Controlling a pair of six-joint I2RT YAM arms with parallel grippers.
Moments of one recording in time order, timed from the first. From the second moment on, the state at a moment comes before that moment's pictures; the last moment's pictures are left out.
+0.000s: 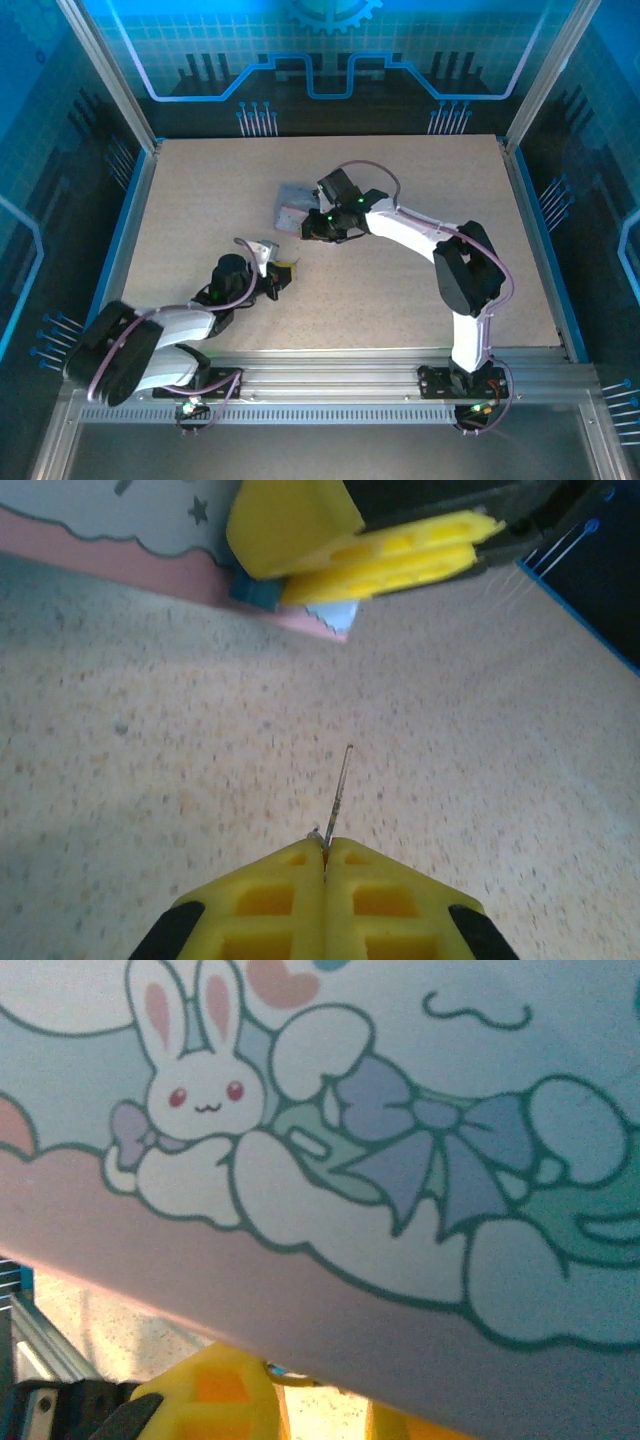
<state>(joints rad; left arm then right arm) -0.44 1.32 0.21 0.75 0.36 -0.33 0.66 1.92 1.48 -0.52 -0.37 0.68</state>
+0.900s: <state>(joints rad) -0.39 1.66 0.31 1.28 0.60 -0.37 0.59 1.73 1.37 -0.49 -0.46 0.74</state>
